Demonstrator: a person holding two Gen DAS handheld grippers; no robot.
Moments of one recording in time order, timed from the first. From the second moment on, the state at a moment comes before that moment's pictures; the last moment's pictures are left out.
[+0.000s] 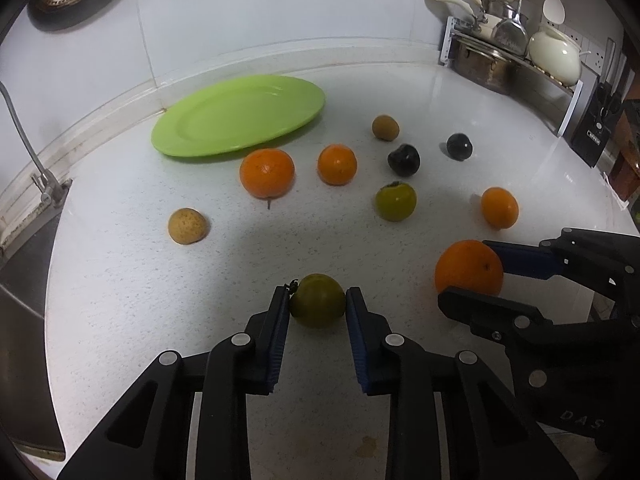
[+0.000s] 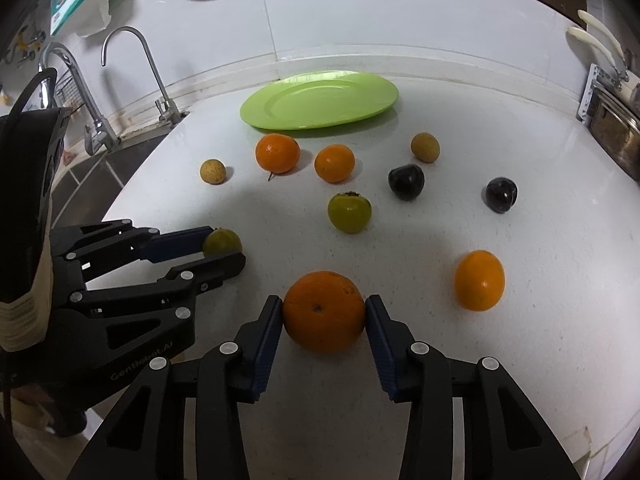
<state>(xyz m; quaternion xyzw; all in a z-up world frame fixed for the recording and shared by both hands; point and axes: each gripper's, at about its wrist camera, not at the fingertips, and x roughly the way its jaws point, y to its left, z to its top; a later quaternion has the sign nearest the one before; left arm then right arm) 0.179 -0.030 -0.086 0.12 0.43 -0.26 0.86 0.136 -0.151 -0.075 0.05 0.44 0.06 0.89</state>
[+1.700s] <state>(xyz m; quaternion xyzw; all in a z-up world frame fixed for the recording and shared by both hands) 0.344 -0.015 -0.014 0.10 0.37 -0.23 0.90 0.329 -0.147 -0.001 -0.01 0.40 0.11 0.91</state>
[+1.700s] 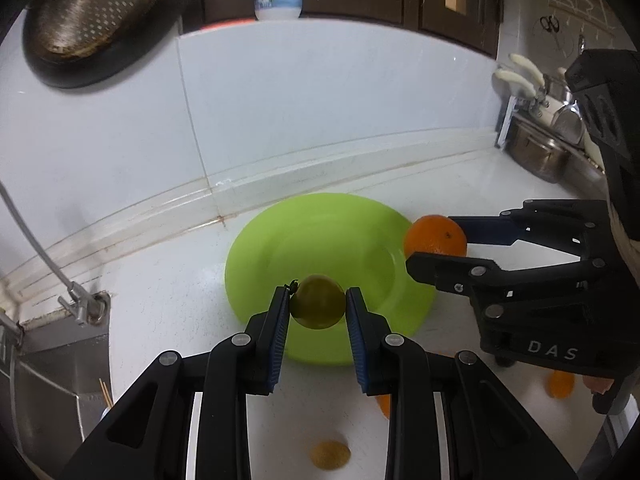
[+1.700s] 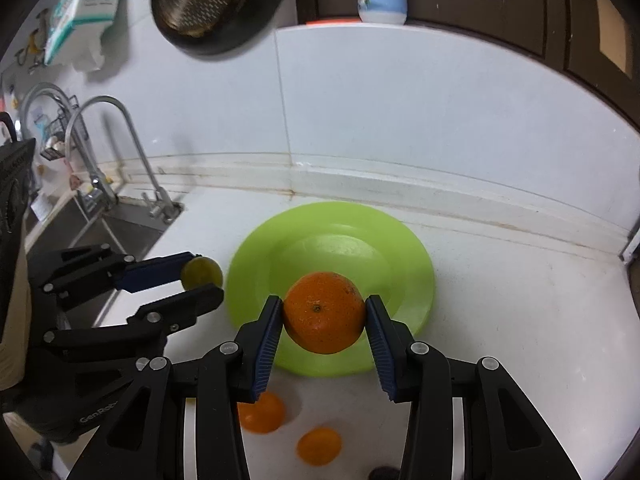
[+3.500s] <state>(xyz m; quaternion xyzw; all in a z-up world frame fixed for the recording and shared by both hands) 0.216 -0.043 0.038 0.09 0.30 -0.23 0.92 0.197 -0.204 0.040 0.01 0.30 0.04 0.95</state>
